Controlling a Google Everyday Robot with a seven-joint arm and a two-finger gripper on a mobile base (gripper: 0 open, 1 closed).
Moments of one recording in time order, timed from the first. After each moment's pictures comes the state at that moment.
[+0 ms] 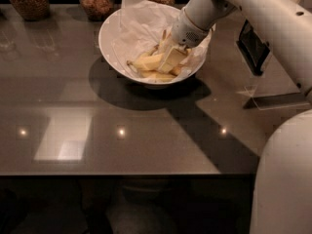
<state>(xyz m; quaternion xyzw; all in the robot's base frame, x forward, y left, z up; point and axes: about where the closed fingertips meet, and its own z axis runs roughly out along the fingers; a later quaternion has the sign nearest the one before) 0.666 -0.030 0.867 -0.68 0.68 0.13 0.24</state>
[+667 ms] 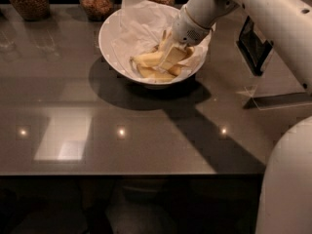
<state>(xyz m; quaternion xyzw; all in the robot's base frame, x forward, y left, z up) 0.661 -0.030 0.877 -0.69 0.67 0.12 0.24</state>
